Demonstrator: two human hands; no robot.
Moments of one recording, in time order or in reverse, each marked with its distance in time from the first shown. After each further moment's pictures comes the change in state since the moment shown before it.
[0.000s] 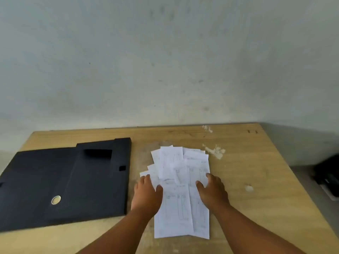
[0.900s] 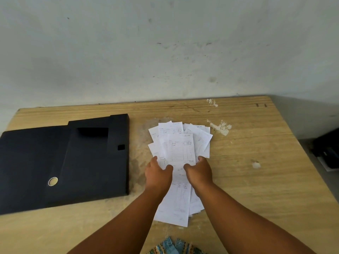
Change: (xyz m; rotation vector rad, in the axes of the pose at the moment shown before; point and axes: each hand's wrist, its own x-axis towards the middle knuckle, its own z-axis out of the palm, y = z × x) left_hand 0.006 0.009 0.028 -0.543 -0.012 -0.147; right_hand -0.003 -0.041 0.052 0.542 -0.031 0.266
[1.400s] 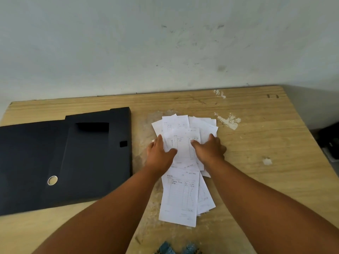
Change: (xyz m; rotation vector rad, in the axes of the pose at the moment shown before) left_hand 0.062 0.018 -0.016 0.216 -0.129 0.132; right_hand 0.052 -0.041 -0.002 -0.423 0.088 -0.023
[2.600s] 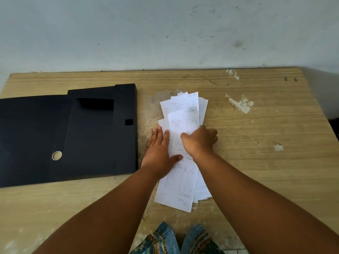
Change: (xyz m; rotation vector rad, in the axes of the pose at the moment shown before) left_hand -0.022 -0.062 0.004 0.602 -0.111 0.178; right_hand -0.055 -0.027 0.038 -0.015 0.012 0.016
